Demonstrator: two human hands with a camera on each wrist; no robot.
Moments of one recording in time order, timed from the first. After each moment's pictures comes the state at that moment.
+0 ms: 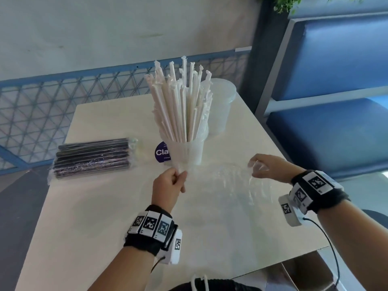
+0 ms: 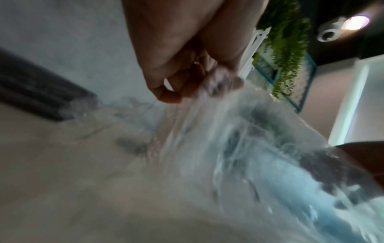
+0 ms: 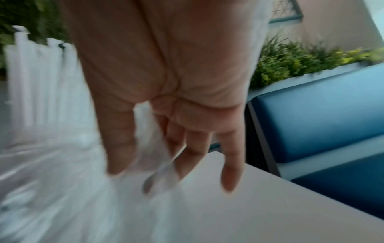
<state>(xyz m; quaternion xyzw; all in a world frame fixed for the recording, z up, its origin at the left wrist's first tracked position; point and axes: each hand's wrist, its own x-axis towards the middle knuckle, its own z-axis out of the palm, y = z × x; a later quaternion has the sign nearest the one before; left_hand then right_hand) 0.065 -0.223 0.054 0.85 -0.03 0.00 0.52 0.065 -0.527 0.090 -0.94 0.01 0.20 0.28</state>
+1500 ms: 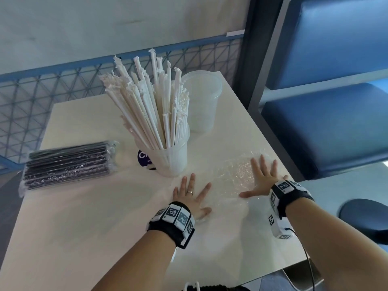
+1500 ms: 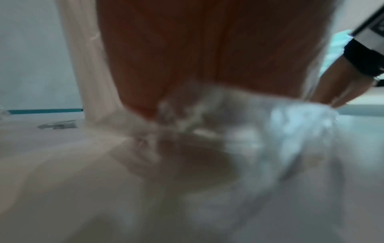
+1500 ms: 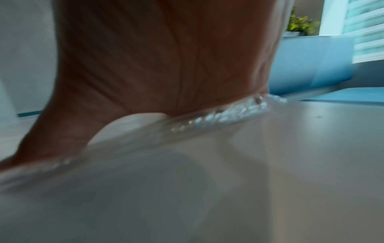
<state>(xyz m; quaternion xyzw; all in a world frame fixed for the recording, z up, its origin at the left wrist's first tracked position) 0.084 -0.304 -0.009 0.90 -0.22 -0.37 -0.01 0.072 -0.559 0.013 -0.91 0.14 0.36 0.14</state>
